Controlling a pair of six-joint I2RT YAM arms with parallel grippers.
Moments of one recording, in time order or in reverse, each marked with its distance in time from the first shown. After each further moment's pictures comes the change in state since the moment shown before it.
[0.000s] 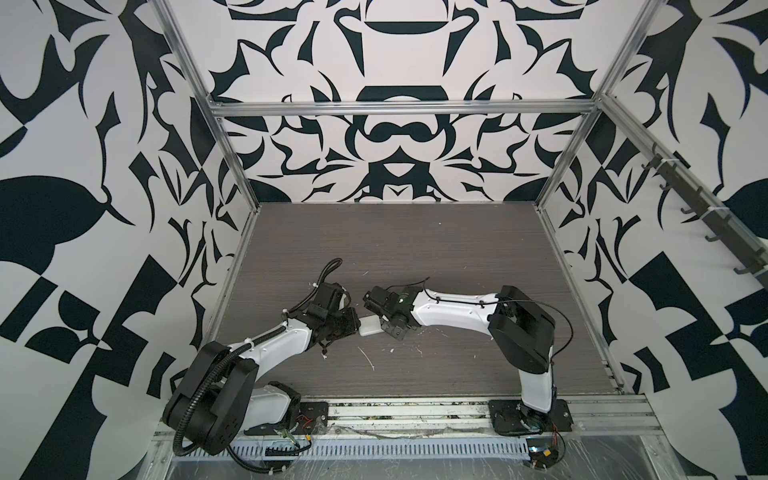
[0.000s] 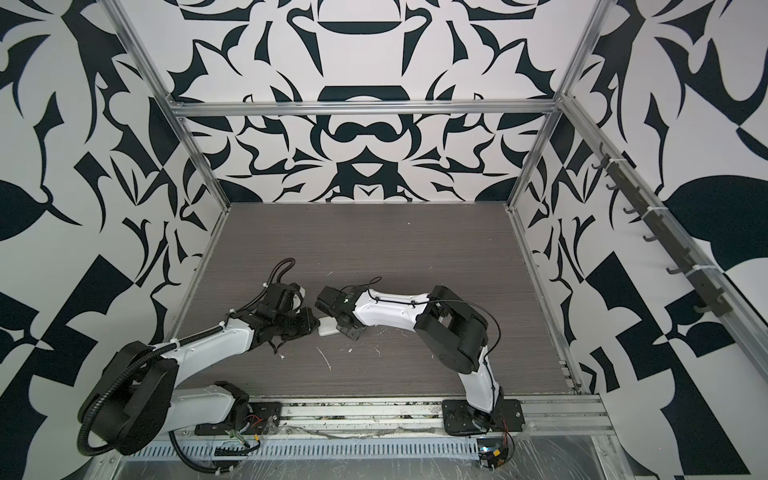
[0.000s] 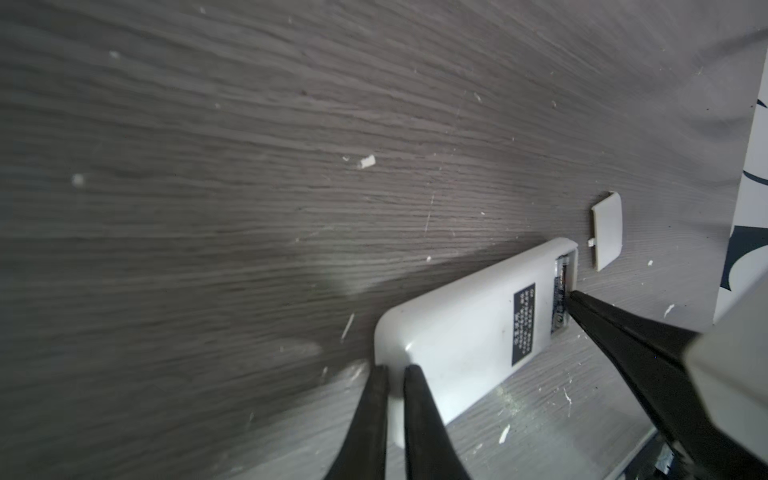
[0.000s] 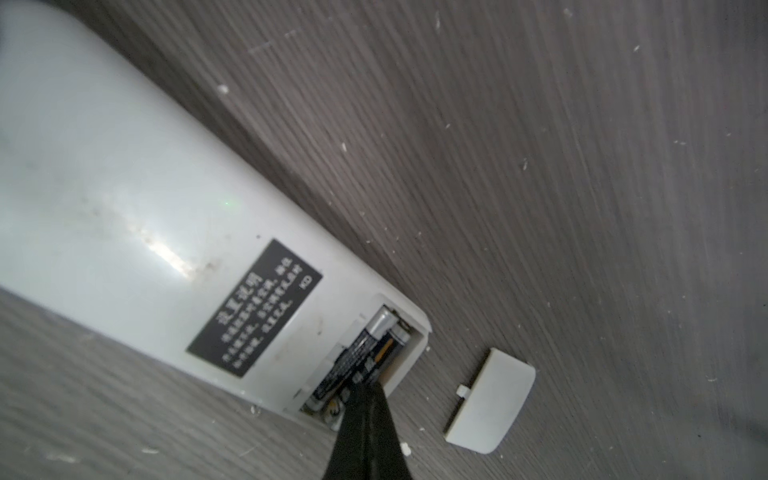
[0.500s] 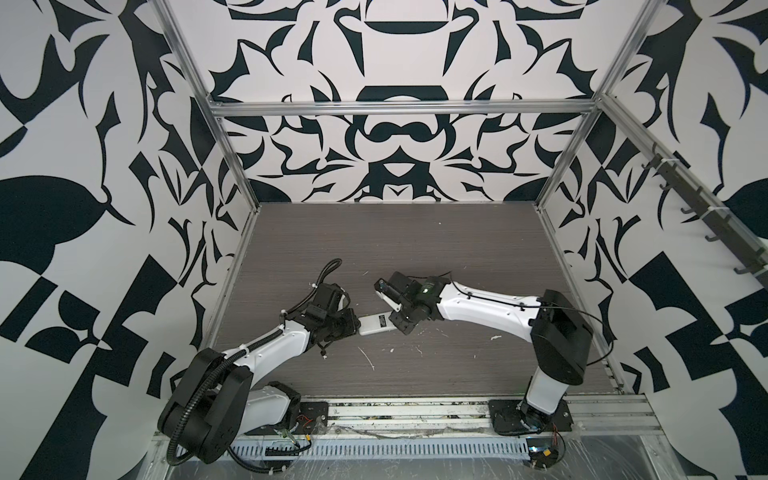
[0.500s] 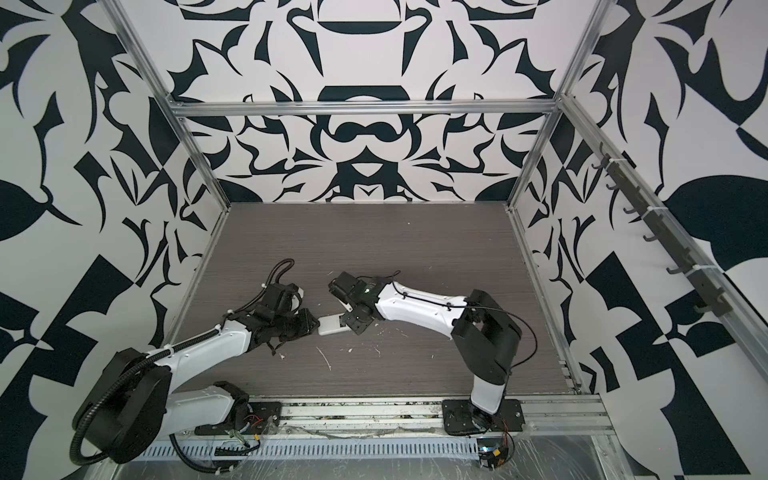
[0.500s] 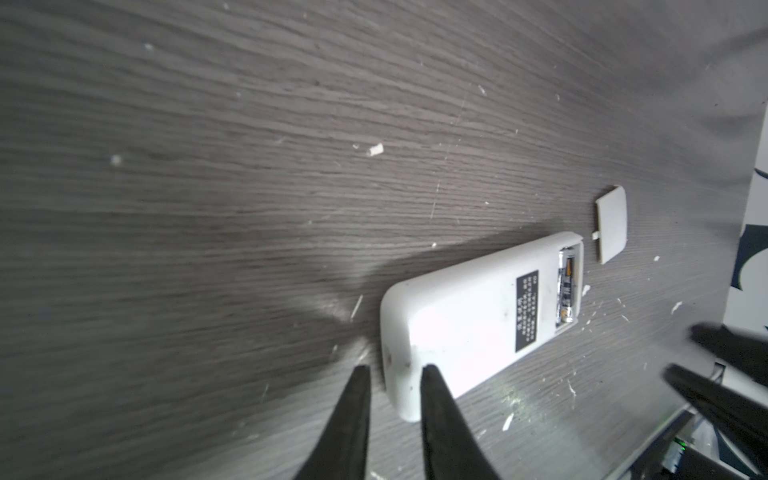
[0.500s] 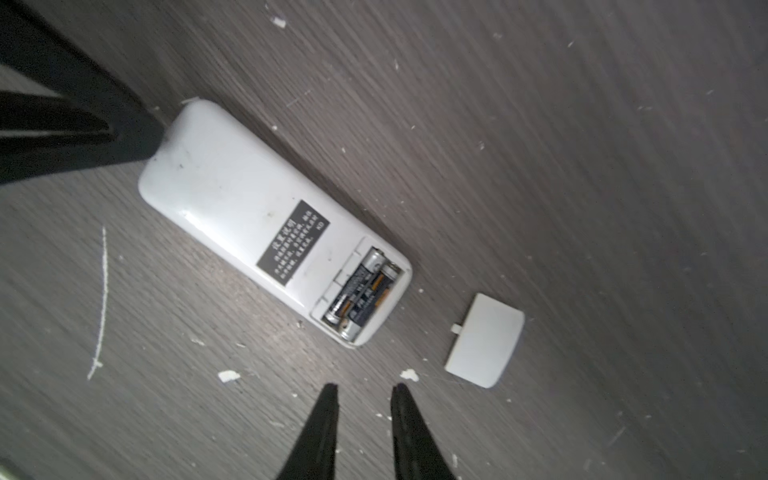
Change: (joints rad) left arm -0.003 -0.050 0.003 -0.060 -0.024 0.001; right arm -0.108 -0.232 -0.091 0.002 -0.196 0.066
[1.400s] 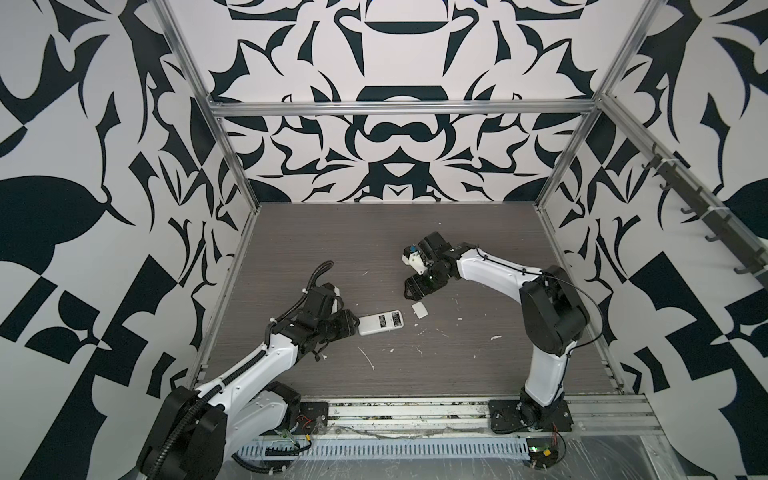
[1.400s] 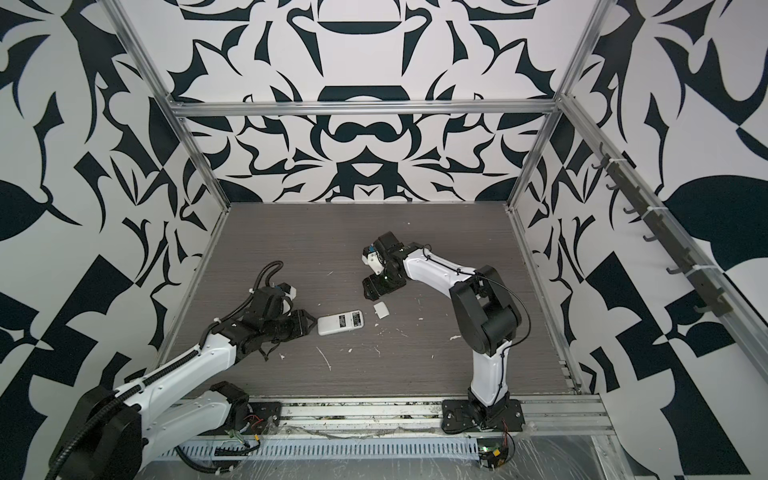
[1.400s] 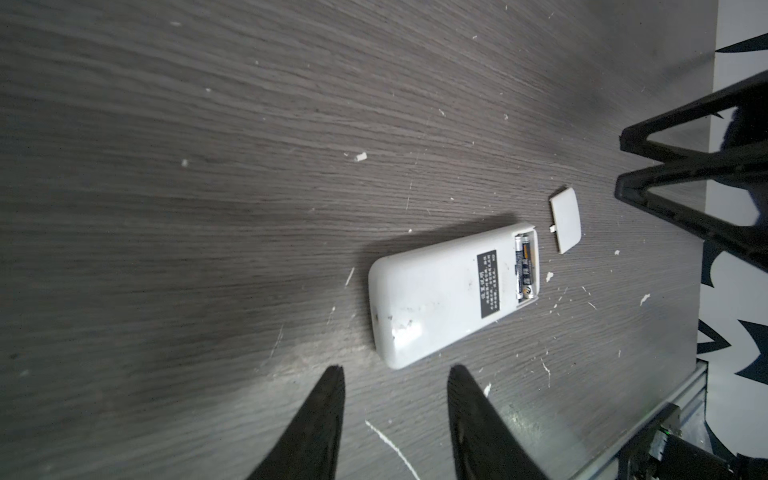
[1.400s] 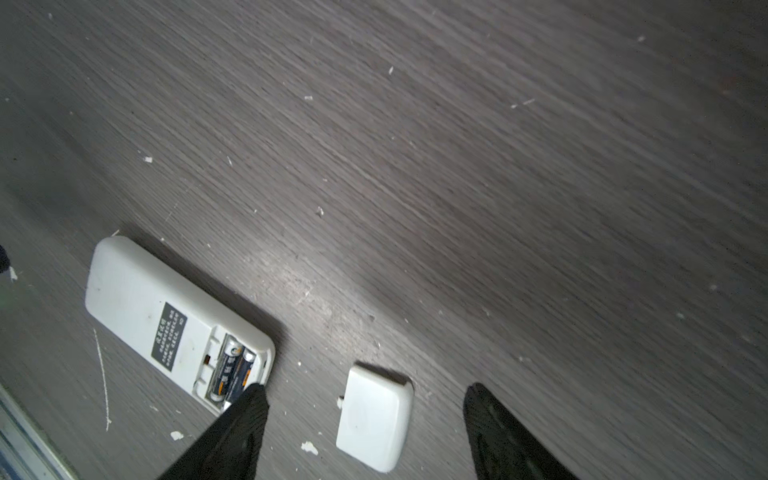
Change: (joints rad) left arm 0.000 -0.200 -0.035 -0.076 -0.031 0.010; right arm -0.359 0.175 0.098 0.067 -0.406 -0.077
